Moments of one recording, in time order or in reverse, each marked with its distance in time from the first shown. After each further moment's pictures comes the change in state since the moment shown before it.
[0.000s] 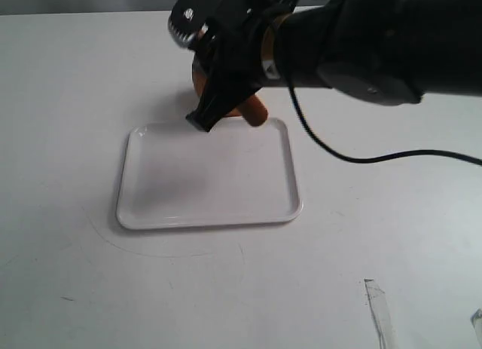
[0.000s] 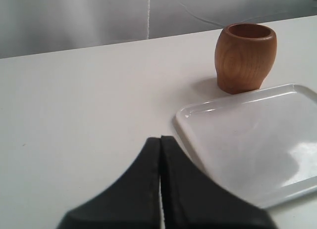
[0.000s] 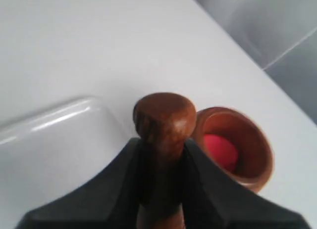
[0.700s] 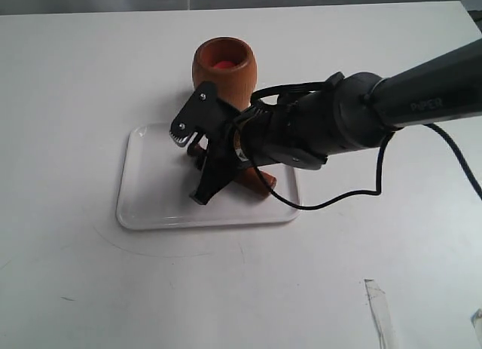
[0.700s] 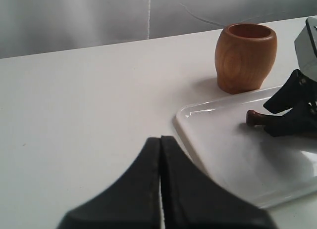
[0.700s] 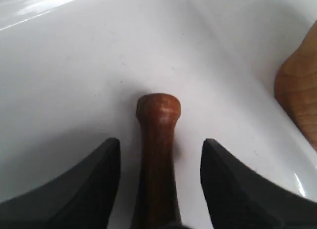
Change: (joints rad) left arm 0.000 0.000 0.000 0.000 0.000 0.000; right arm 0.009 0.387 0.000 0.058 -0.126 0.002
